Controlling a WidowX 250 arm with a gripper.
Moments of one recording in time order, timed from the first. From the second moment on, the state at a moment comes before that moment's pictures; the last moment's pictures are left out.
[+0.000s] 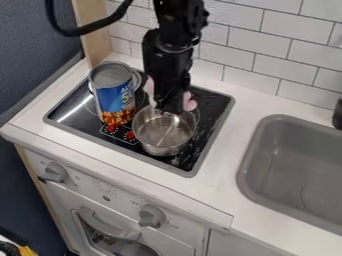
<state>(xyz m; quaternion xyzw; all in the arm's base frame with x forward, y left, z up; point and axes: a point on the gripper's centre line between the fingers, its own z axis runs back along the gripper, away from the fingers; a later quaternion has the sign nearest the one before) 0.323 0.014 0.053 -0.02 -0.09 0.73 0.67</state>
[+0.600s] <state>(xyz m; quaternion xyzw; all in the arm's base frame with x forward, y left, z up) 0.321 0.019 0.002 0.03 -0.04 0.73 0.69</state>
